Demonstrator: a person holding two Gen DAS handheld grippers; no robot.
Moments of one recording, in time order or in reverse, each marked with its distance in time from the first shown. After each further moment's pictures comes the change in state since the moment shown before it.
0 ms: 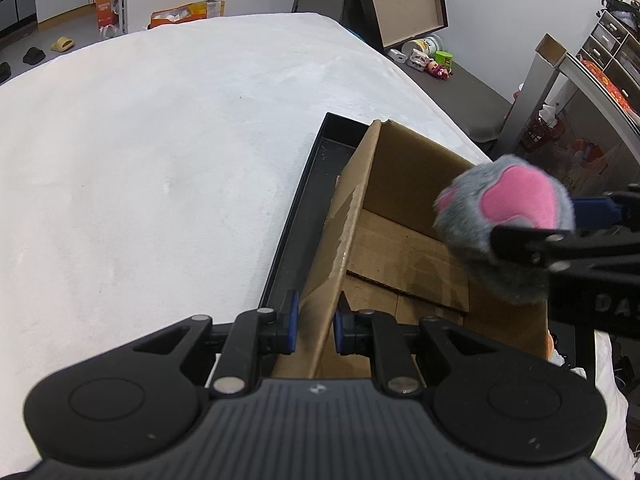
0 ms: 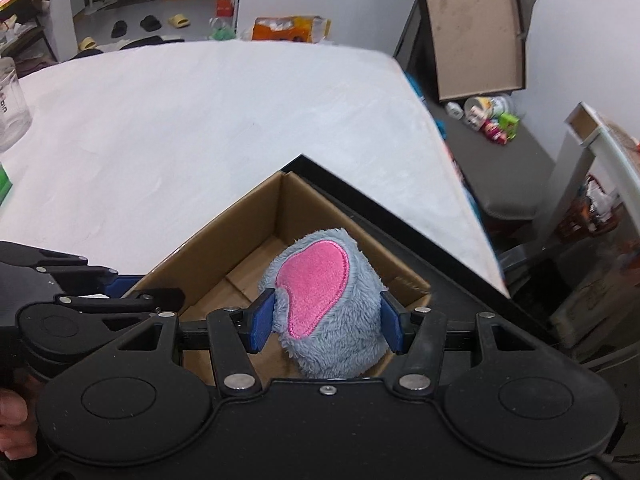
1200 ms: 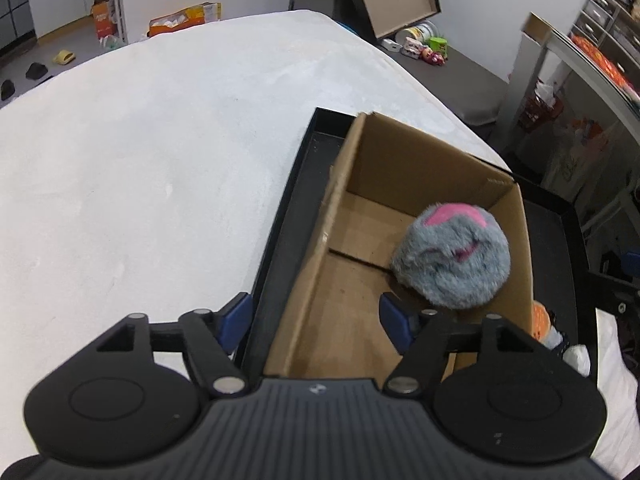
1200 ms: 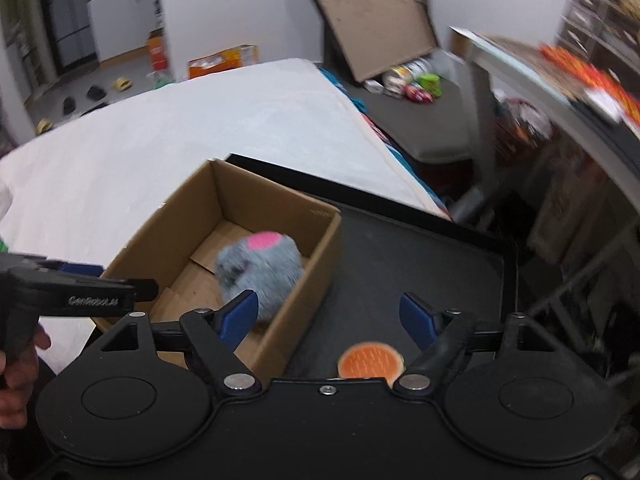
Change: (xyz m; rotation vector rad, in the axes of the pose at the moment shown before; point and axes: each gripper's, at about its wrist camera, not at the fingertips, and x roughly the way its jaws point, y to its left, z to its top) left arm -0.019 -0.021 -0.004 0.060 0.026 0.051; right arm -0.048 -0.062 -0.075 0.311 -0.066 -0.036
